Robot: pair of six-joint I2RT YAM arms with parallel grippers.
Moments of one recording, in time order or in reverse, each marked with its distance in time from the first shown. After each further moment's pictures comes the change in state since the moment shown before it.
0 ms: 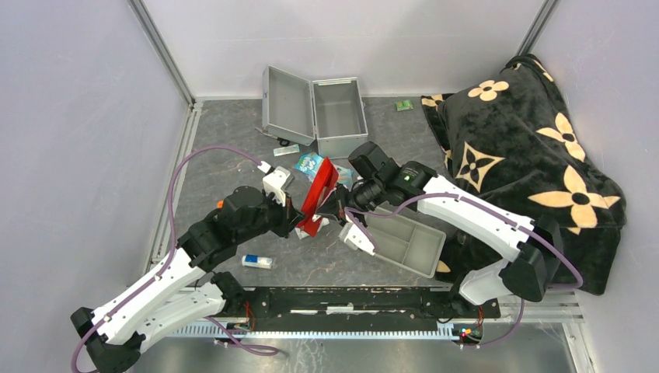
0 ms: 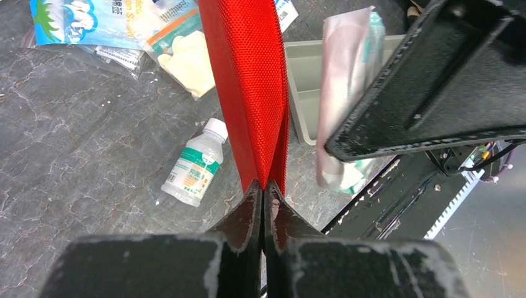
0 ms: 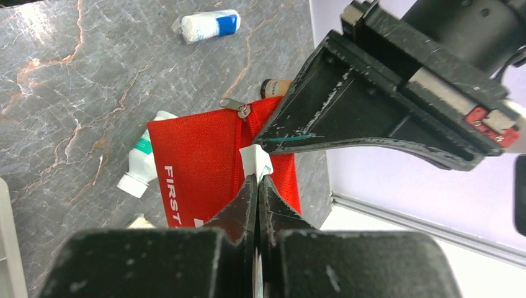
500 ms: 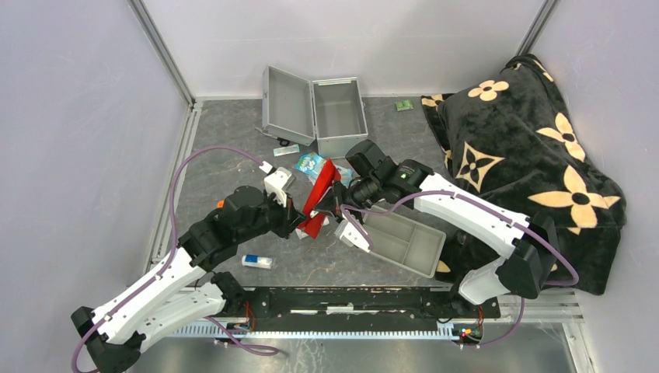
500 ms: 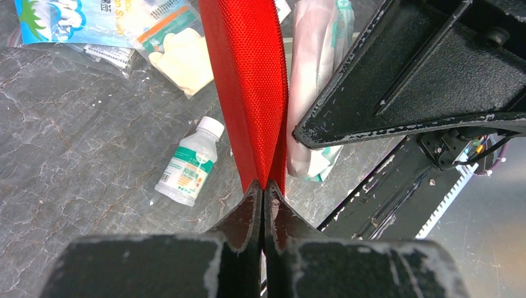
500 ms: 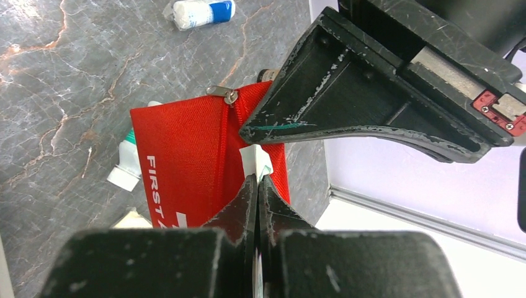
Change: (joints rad) left arm 0.000 0.005 0.000 0.001 0.026 0.000; right arm 0.000 0.036 0.019 0.016 0.032 0.002
